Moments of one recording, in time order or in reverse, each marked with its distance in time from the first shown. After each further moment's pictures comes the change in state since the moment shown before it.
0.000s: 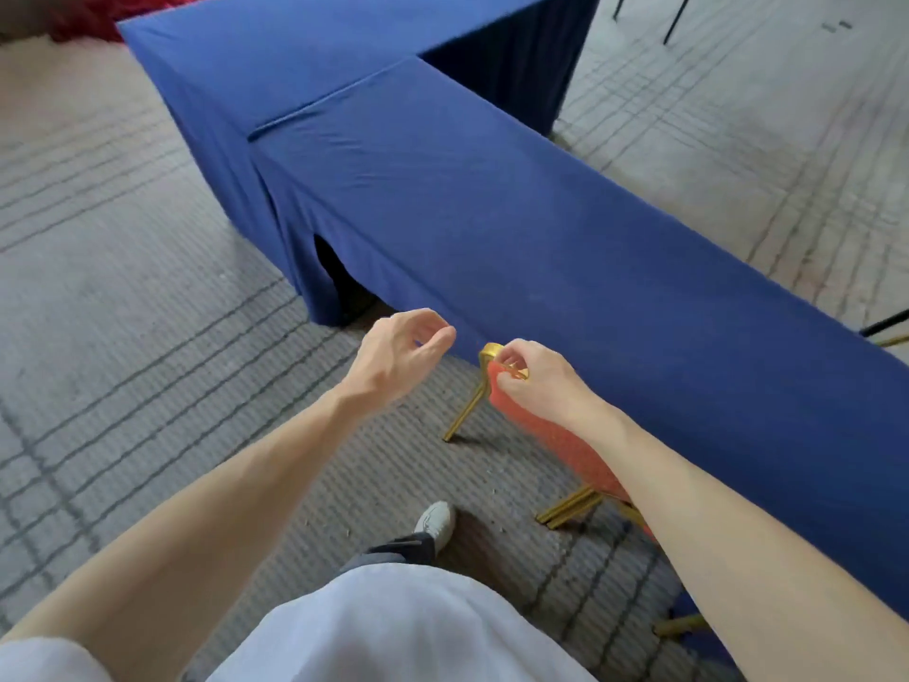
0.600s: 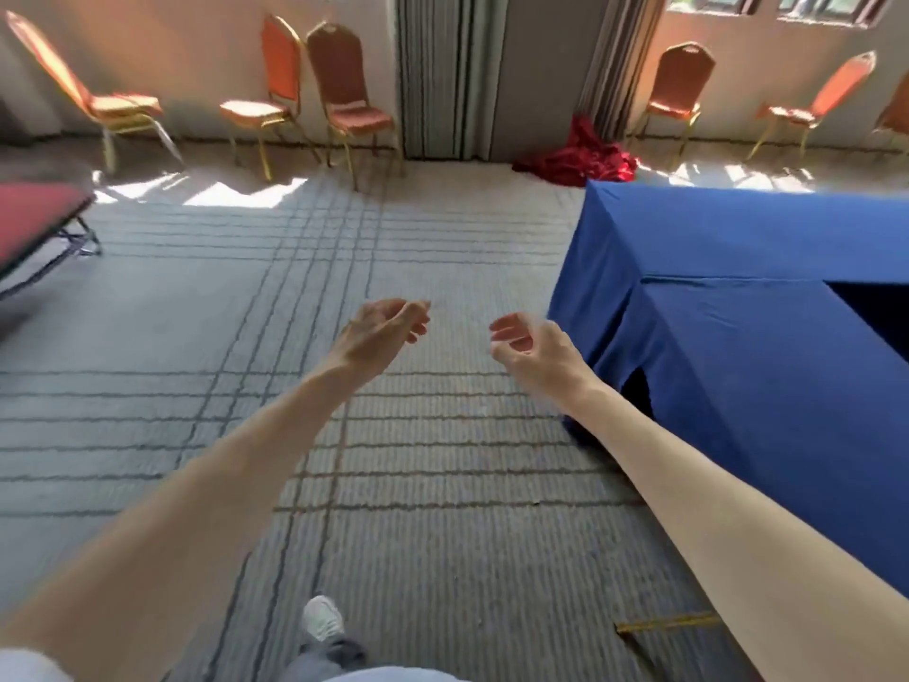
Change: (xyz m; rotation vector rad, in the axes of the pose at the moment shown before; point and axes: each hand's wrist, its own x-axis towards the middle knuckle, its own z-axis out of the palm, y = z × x) left_hand -0.296 -0.124 -0.339 -0.111 0.778 -0.438; right_hand -0.072 -0.405 0.171 0.133 -0.327 -0.817
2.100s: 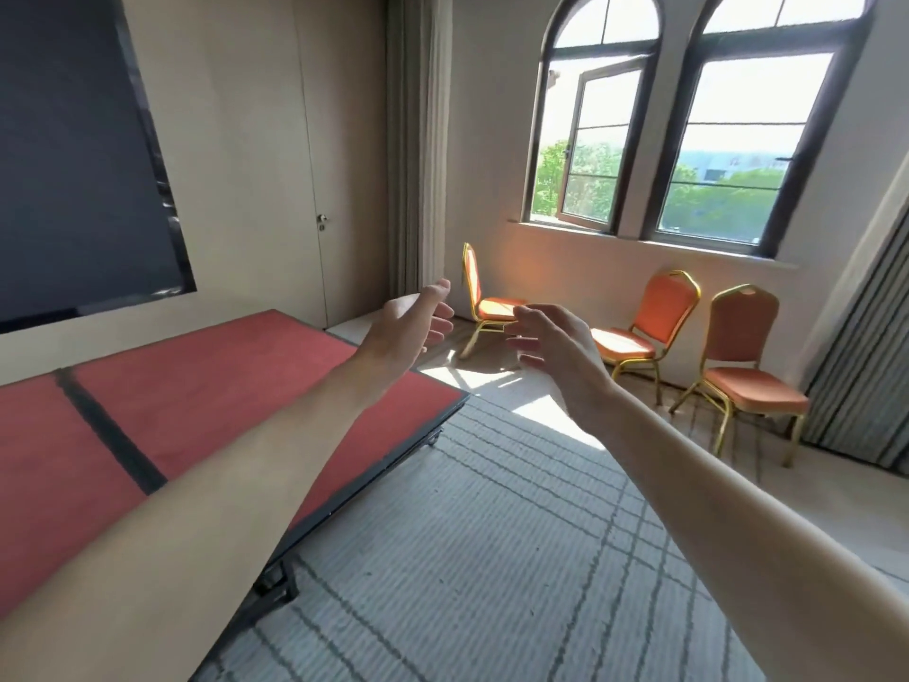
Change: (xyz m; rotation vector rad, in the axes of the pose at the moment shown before) left_hand 0.430 -0.366 -1.031 -0.114 0.726 -0.081; right_hand 0.749 -0.774 0.710 0.607 -0.378 -0.438
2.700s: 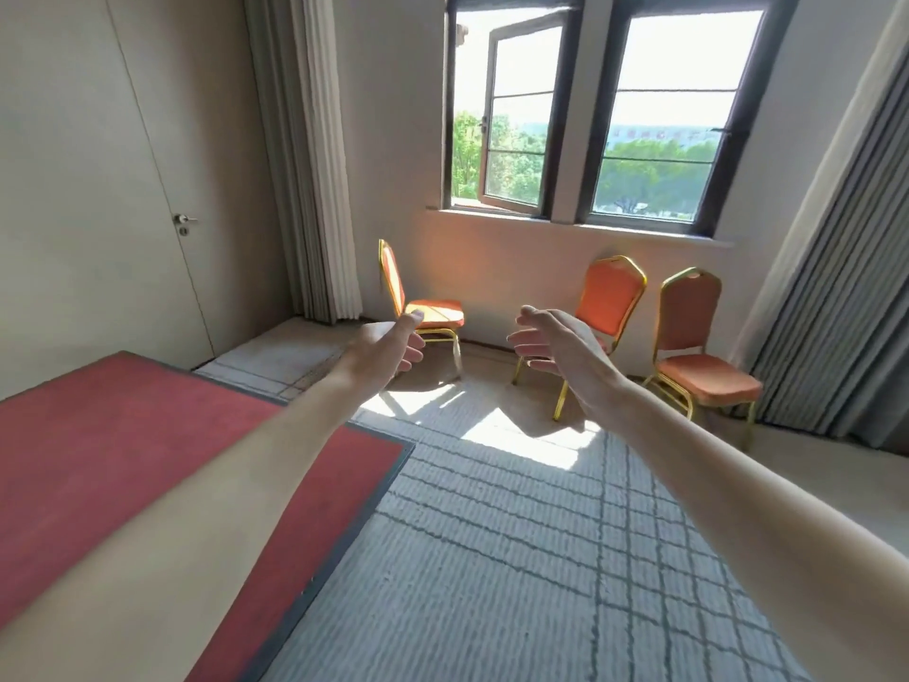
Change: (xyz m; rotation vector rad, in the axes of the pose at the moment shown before) left_hand 0.493 -0.149 0.074 0.053 -0.200 -0.078; right_hand 0.448 0.140 -0.037 -0.209 0.112 0.089
